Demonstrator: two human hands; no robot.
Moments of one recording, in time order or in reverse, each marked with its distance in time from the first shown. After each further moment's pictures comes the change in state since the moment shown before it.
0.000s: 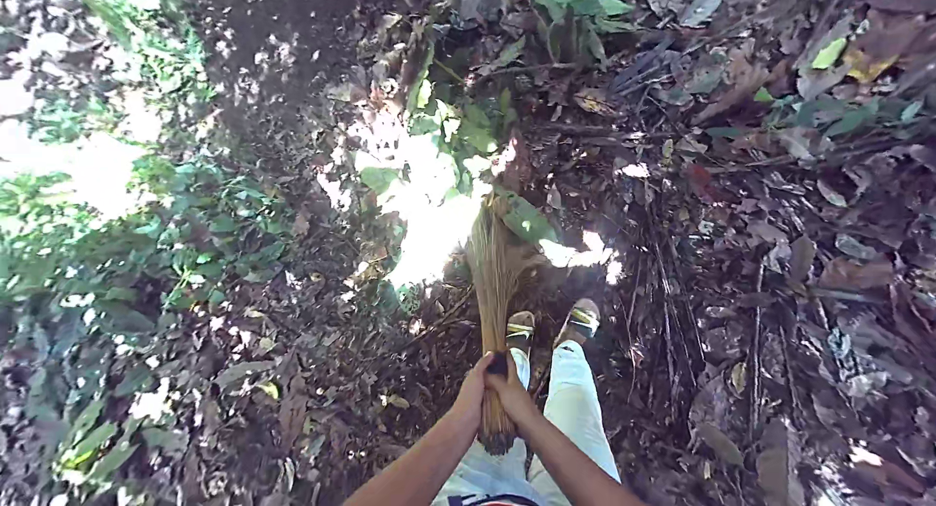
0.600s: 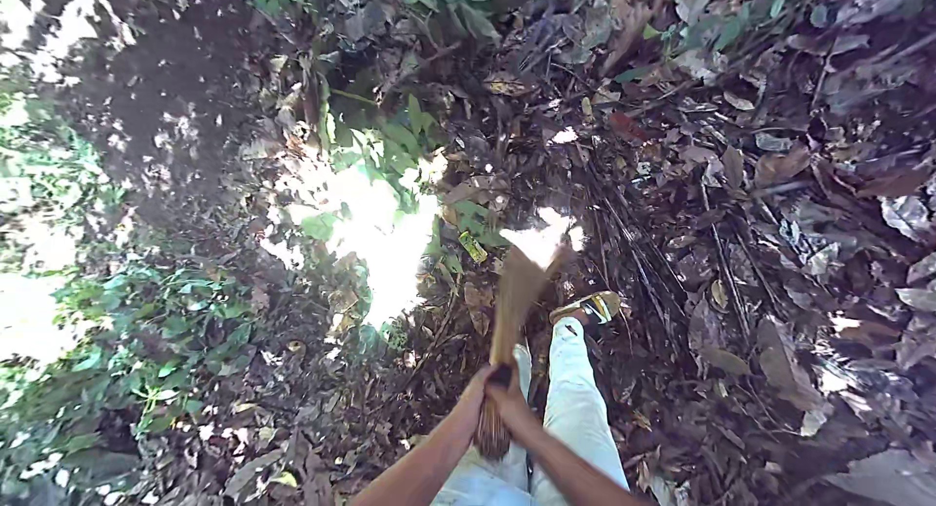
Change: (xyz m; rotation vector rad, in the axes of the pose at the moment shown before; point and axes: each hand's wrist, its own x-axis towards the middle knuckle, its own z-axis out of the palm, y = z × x) left_hand 0.035 -0.002 0.017 0.352 -0.208 -0.068; right_hand 0.021 0.040 -0.018 0.281 0.284 -0.180
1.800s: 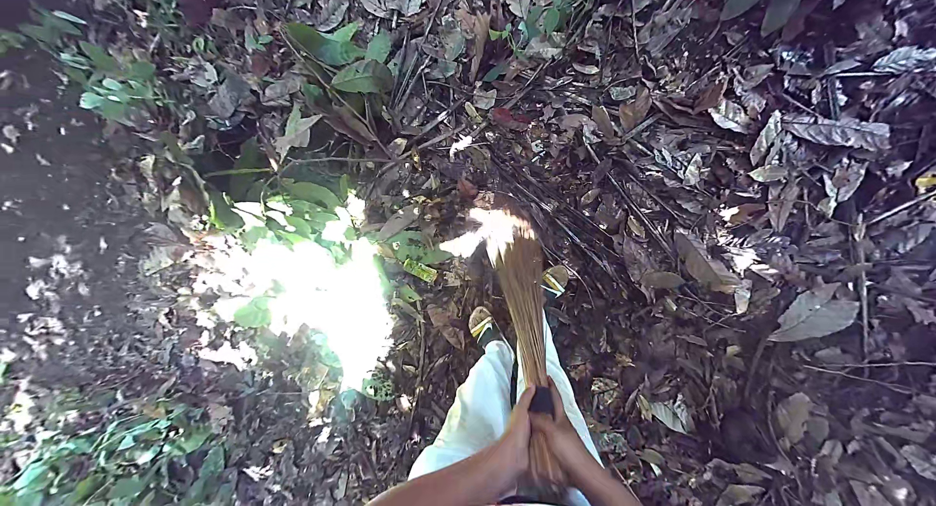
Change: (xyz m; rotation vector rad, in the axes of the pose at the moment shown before) left_hand -0.016 -0.069 0.093 0.265 -0.107 -0.286; right_hand -0.083 0.028 -0.098 0.283 0.221 0.026
